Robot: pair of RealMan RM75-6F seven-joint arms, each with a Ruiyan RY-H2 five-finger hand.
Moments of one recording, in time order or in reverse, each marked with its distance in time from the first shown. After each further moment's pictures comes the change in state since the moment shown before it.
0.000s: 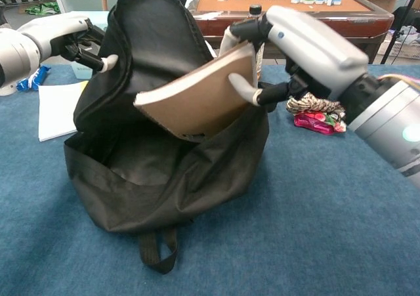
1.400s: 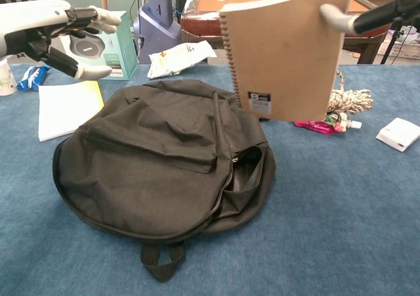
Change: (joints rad) left arm 0.095 0.179 0.122 -0.260 0.224 0.057 -0.020; right arm -0.091 0.339 0.078 -0.294 0.181 -0.096 0.081
